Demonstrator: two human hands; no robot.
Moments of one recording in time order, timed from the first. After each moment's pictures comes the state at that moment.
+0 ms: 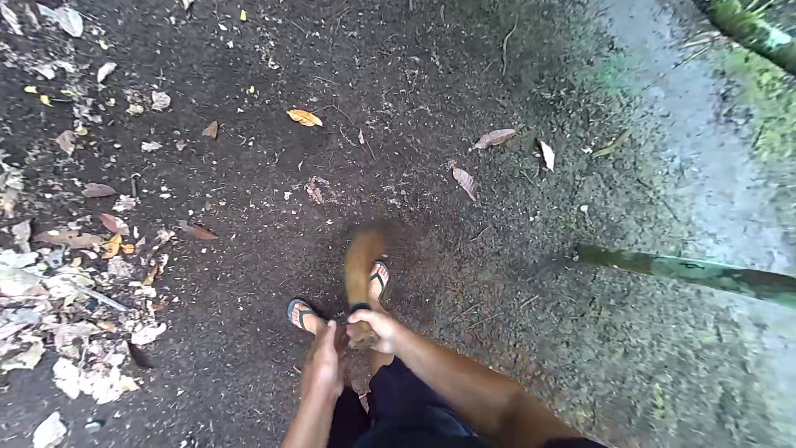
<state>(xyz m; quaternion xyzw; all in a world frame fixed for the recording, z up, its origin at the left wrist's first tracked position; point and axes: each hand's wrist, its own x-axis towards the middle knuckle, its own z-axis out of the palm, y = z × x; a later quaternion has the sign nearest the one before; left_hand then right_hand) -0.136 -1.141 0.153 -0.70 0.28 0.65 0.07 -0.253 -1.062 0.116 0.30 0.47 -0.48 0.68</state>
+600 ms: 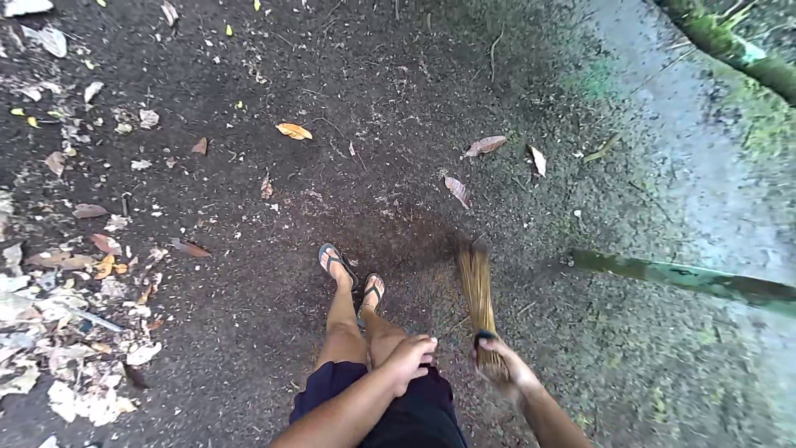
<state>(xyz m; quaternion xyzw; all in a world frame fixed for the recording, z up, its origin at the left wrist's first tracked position) -0.271 -1.071 0.163 -0.45 0.27 0.74 0.42 -0.355 -0.832 0.157 0.42 0.57 -0.55 0.46</state>
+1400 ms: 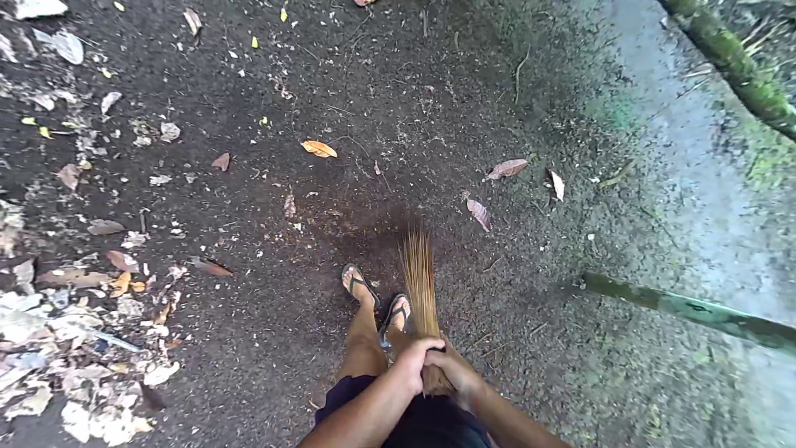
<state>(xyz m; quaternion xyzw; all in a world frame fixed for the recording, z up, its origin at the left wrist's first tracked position) -0.320 -1.219 0.151 -0.56 0.10 0.74 0.35 -0.362 -1.117 0.176 0.33 0.61 -0.42 0.58</state>
